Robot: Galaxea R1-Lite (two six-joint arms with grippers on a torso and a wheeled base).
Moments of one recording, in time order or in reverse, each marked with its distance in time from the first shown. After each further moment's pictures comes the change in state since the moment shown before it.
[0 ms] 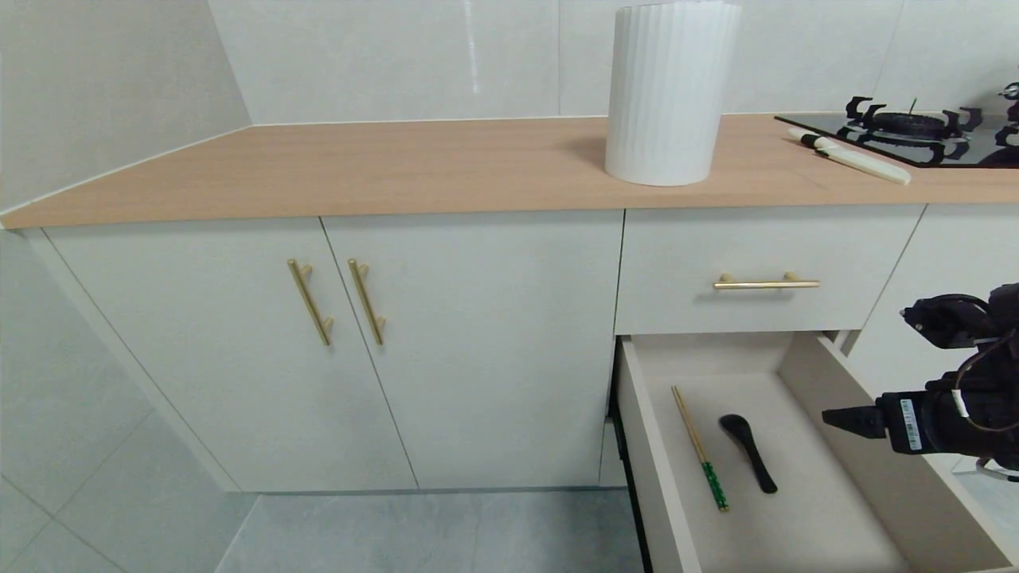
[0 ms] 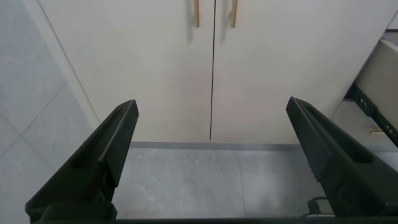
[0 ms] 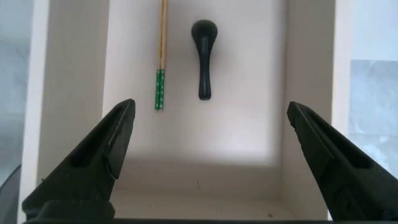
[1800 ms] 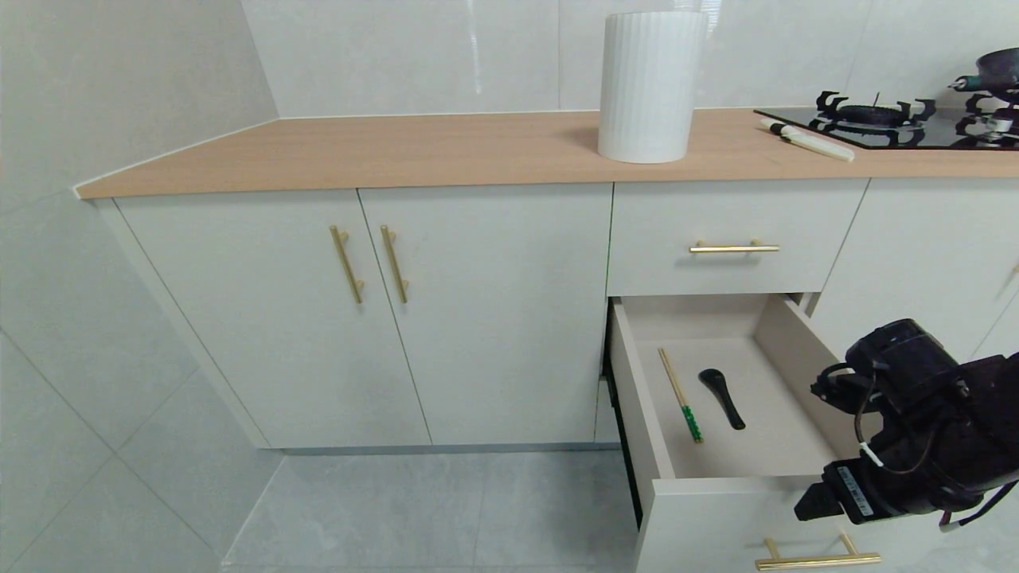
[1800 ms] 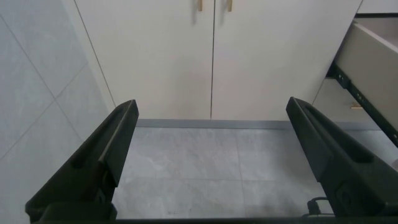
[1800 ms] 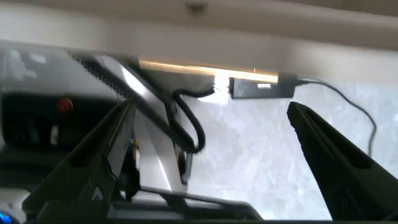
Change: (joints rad) left arm 0.000 0.000 0.000 0.000 0.001 0.000; right arm 0.149 0.240 -0.129 0.374 -0.061 0.087
